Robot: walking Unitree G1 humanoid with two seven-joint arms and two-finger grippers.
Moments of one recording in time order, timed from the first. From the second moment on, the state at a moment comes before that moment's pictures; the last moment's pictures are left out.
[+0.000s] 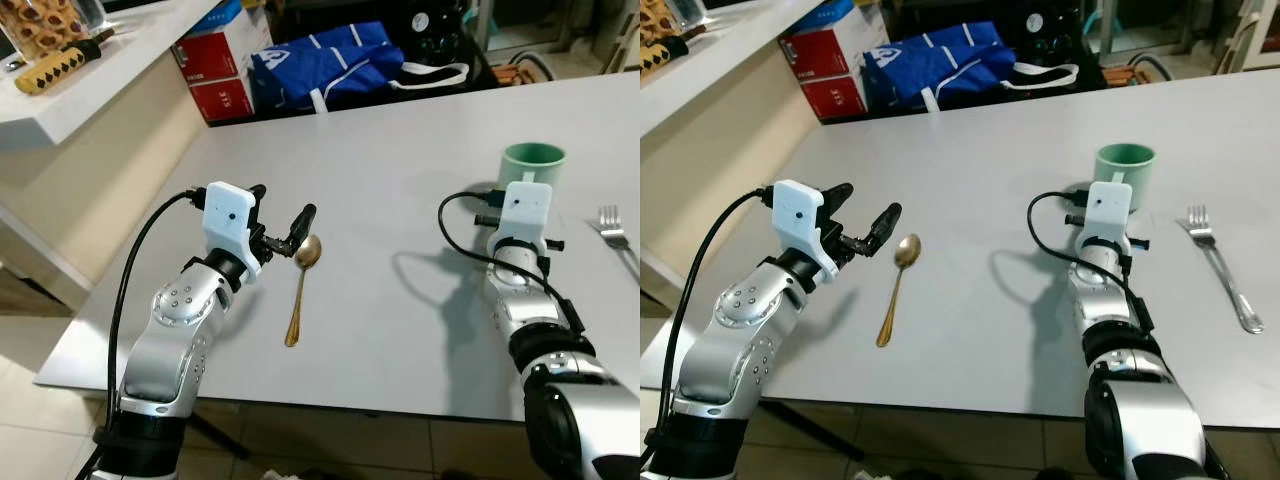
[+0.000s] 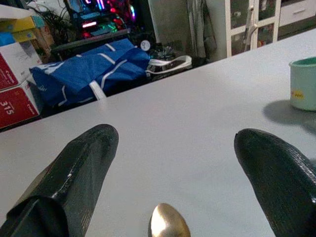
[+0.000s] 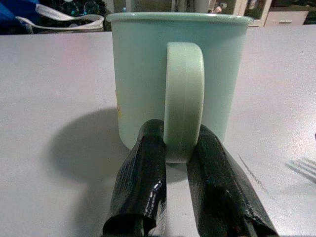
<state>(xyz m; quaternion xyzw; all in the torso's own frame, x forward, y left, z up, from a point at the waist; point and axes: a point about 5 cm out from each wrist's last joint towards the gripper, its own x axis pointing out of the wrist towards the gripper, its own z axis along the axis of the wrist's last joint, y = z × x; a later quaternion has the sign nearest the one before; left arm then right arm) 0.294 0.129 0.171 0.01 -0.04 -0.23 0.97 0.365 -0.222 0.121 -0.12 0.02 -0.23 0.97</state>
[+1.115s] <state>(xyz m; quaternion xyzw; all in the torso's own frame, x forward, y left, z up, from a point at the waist) 0.294 0.128 0.175 0.00 -0.05 -0.23 0.97 0.363 -0.219 0.112 -0.08 0.03 -0.23 0.97</state>
